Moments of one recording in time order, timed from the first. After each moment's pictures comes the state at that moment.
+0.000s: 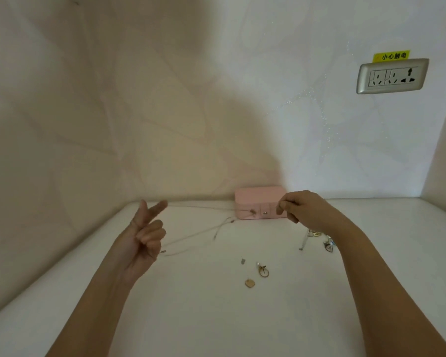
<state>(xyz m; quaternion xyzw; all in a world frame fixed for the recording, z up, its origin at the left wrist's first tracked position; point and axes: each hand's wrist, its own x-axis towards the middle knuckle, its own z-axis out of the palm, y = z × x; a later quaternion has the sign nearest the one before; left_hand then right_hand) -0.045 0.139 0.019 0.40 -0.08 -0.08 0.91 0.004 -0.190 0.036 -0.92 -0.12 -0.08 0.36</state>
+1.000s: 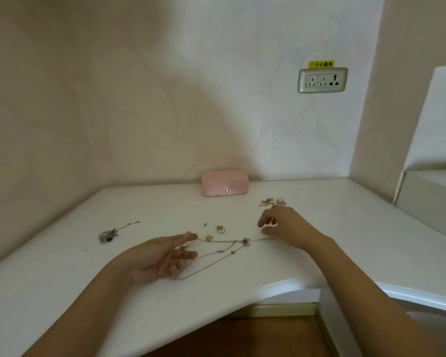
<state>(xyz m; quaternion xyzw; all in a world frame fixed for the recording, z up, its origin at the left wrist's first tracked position) -0.115 0.074 -0.024 0.67 -0.02 -0.30 0.68 -0.102 -0.230 -0.019 -0.96 -0.12 -0.08 0.23</state>
